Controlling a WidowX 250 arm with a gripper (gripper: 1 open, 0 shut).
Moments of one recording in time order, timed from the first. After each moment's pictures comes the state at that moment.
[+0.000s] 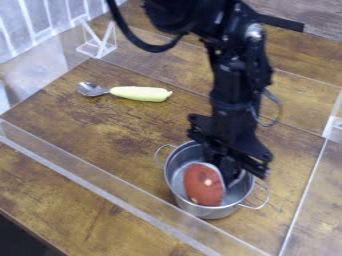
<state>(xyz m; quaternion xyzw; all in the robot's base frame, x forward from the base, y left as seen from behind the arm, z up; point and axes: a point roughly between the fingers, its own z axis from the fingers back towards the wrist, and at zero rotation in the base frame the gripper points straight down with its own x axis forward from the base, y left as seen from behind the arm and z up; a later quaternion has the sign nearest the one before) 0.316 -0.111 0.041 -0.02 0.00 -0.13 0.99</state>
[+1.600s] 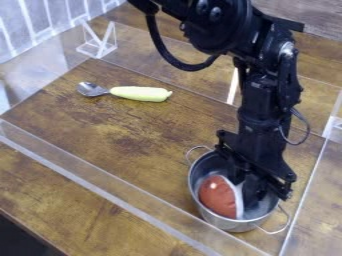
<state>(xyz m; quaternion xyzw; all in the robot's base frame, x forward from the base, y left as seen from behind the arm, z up) 0.317 -0.136 0.026 -0.05 0.04 -0.20 0.98</state>
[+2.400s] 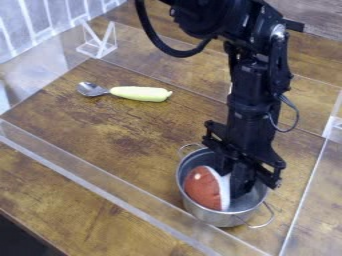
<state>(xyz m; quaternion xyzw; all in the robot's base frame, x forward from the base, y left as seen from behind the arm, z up) 0.311 -0.121 0.047 -0.04 0.07 -0.19 0.98</state>
